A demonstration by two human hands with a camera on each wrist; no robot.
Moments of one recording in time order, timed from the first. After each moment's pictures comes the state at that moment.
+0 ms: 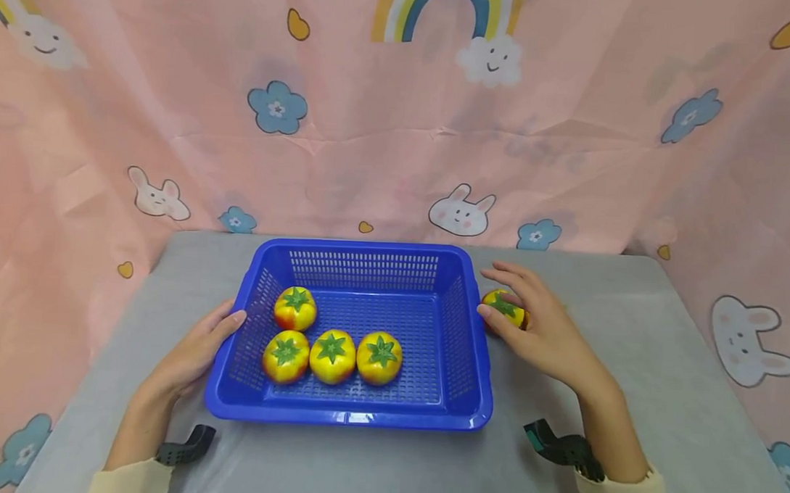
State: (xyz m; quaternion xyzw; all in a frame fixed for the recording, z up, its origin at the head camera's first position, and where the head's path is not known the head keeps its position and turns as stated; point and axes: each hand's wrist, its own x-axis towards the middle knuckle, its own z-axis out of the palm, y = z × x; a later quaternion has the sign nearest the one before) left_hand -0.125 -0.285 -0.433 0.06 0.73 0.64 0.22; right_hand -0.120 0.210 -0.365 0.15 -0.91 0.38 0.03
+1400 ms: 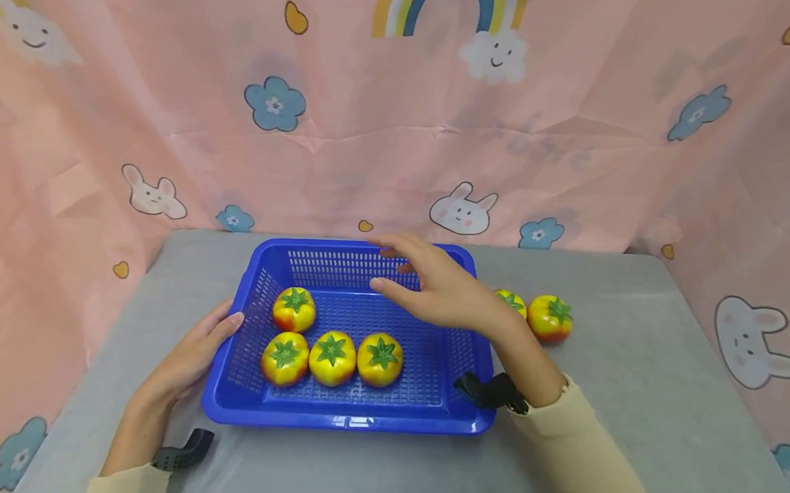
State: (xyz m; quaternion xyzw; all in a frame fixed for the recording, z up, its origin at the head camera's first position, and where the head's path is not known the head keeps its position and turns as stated) left_hand -0.123 -0.288 -0.434 0.07 0.73 0.64 0.21; right_hand -0.171 0.100 -0.319 0.30 -0.86 0.40 -0.09
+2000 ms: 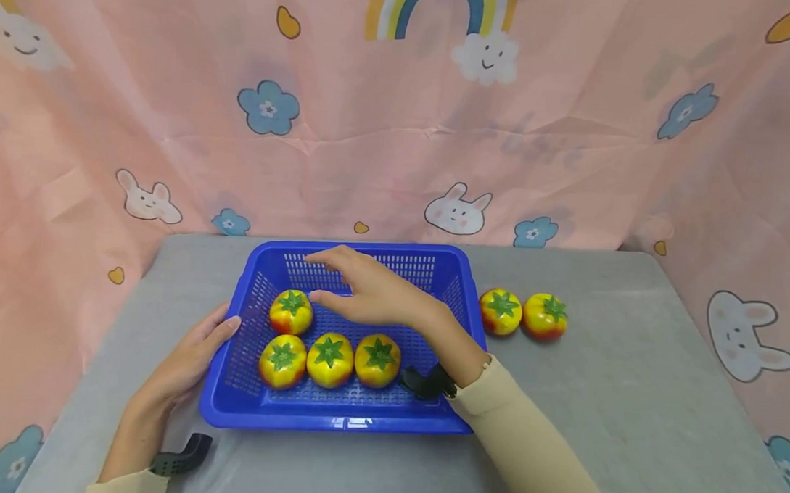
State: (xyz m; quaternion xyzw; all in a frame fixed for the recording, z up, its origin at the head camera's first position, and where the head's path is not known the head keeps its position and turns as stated) left_hand -0.123 -0.287 -0.434 0.08 0.71 0.66 0.21; right_hand -0.188 0.032 -0.337 0.34 -0.86 0.35 -0.15
